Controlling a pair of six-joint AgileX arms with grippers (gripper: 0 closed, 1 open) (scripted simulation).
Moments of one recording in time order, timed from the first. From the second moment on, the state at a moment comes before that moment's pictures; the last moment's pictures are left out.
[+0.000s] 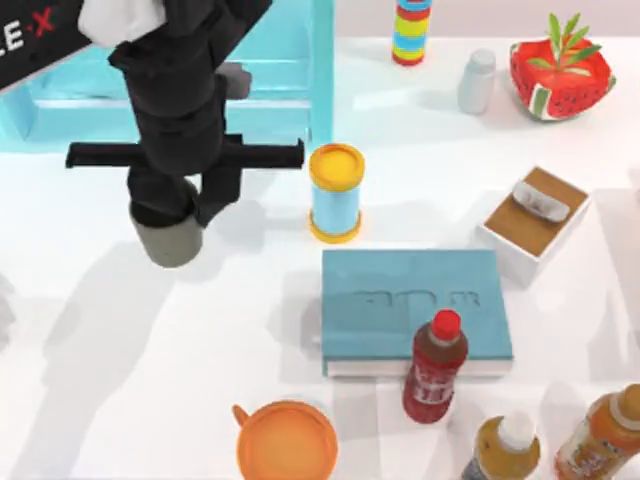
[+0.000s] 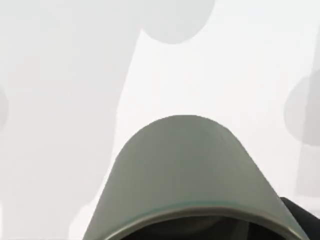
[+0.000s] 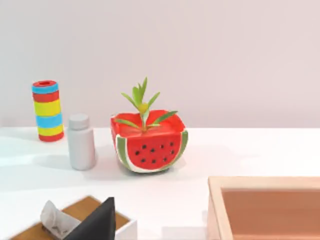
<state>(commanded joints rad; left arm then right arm) -0.50 1.92 1.68 -1.29 -0.03 -0.47 0.00 0.00 0.00 0.00 0.00 0.00</state>
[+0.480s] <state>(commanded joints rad) -0.43 1.86 1.59 -1.28 -0.02 -0.40 0.00 0.00 0.00 0.00 0.00 0.00</state>
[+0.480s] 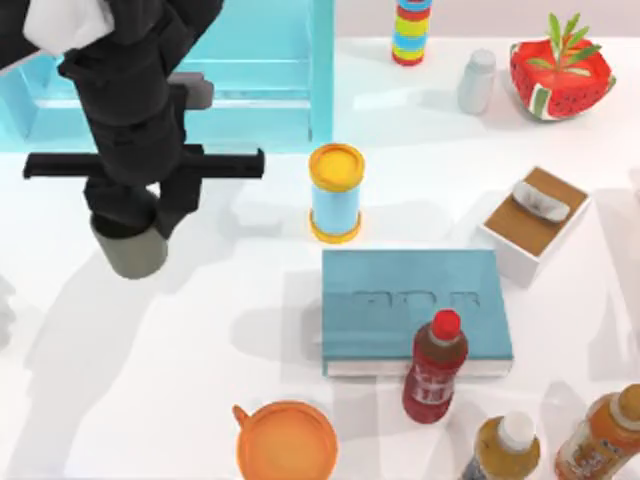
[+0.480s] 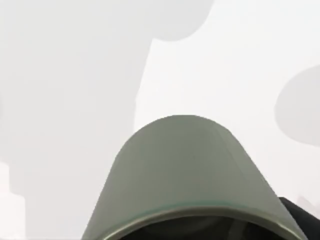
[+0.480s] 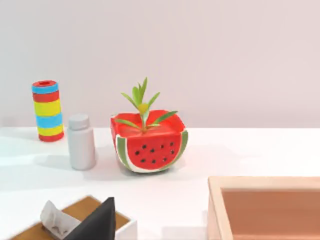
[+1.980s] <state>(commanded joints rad) -0.40 1.88 1.36 -1.03 -0.01 -0.38 0.00 0.00 0.00 0.00 0.00 0.00</state>
